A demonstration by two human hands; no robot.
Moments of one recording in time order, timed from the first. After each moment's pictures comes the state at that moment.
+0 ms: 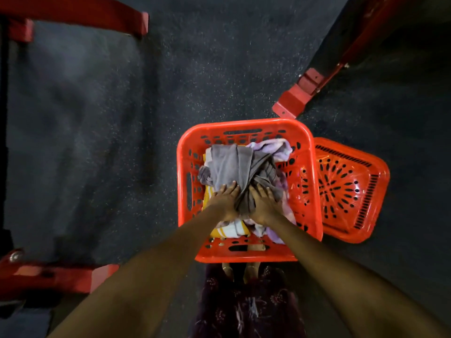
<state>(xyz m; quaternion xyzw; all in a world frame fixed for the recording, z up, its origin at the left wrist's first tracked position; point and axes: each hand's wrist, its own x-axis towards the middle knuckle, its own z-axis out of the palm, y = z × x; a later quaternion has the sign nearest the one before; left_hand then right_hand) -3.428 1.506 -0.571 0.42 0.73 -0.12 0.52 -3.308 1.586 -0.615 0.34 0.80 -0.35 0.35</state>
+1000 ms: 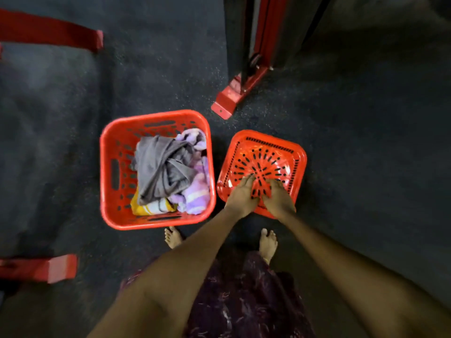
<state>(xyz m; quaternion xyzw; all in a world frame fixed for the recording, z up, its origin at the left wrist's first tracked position) -3.146 1.667 -0.480 0.36 0.79 0.15 0.48 -3.046 1.740 -0.504 0.49 0.75 -0.42 0.16</state>
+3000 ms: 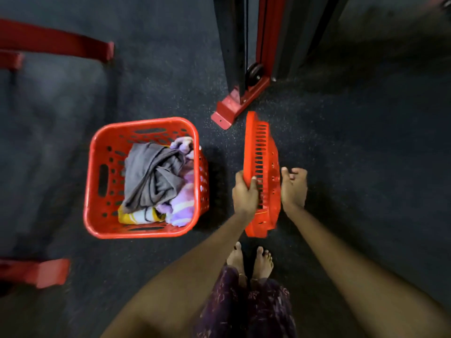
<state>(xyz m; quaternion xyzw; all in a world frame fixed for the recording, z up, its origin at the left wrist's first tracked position) -3.100 1.738 -0.515 0.02 0.84 0.43 0.34 -3.036 1.825 -0.546 0.66 0.56 -0.48 -0.11</state>
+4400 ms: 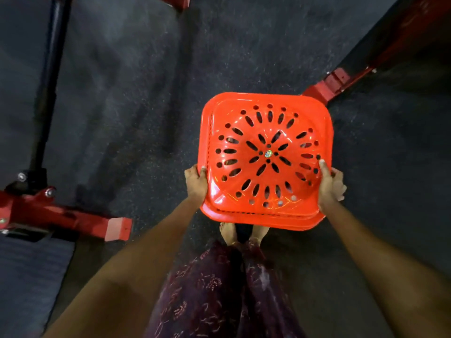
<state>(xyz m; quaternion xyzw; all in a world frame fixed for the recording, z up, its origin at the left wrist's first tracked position) -3.441 1.394 -0.518 -0.10 0.87 0.36 0.34 -3.255 1.637 -0.529 0.74 0.52 -0.42 -0.04</state>
